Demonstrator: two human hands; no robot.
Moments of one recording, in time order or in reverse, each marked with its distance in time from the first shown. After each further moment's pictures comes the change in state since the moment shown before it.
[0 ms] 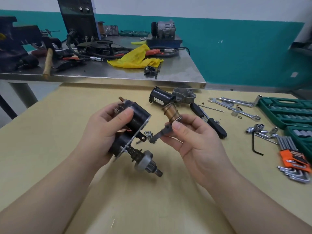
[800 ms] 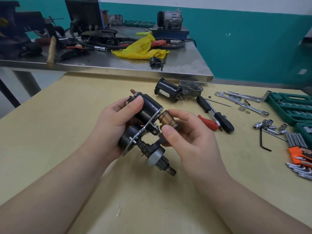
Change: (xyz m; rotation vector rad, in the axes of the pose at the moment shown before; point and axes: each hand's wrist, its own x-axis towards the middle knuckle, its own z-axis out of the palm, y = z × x) left_hand -0.006 -0.007 0.011 -0.166 -0.057 -0.071; right_hand -0.020 0.024 0.009 -0.564 -0.046 -0.207
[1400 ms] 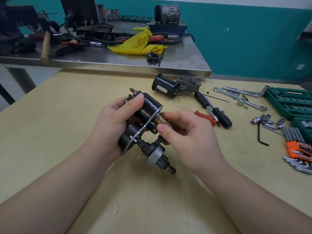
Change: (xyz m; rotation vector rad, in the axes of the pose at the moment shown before) left_hand -0.004 -0.005 0.007 -0.010 0.029 0.001; right_hand 0.008 -0.005 -0.004 -0.152 -0.034 0.036
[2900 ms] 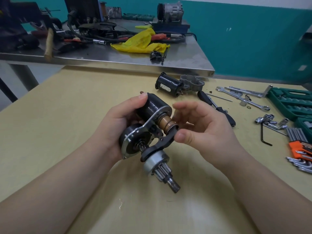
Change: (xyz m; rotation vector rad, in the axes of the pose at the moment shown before) left_hand -0.005 0.009 0.000 -0.142 -0.129 -0.246; right_hand 0.009 -0.004 -0.032 0.134 -0.224 -0.089
